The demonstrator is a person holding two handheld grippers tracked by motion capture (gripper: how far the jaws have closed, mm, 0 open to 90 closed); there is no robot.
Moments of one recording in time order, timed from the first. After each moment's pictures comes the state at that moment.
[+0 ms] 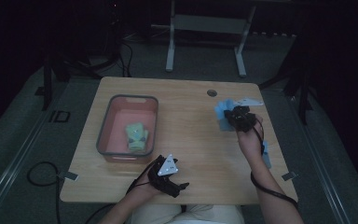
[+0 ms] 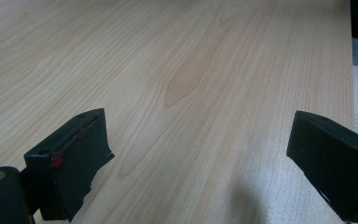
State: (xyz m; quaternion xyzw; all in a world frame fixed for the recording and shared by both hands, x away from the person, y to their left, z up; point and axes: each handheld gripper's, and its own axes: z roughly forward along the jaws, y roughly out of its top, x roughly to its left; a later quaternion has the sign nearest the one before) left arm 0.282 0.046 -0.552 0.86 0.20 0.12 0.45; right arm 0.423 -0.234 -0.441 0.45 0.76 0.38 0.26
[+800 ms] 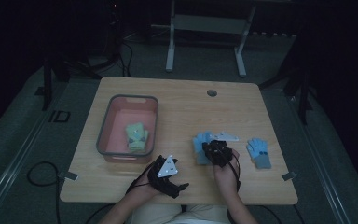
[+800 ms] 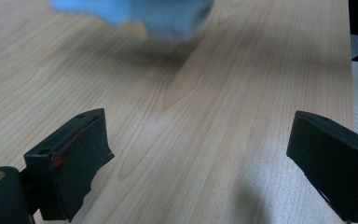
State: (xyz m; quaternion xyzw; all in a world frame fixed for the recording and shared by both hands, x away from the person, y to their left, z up) left arm 0.282 0.048 -0.553 0.86 0.20 0.13 0.45; right arm 0.339 -0.171 -0.511 0.49 0.76 0.36 0.20
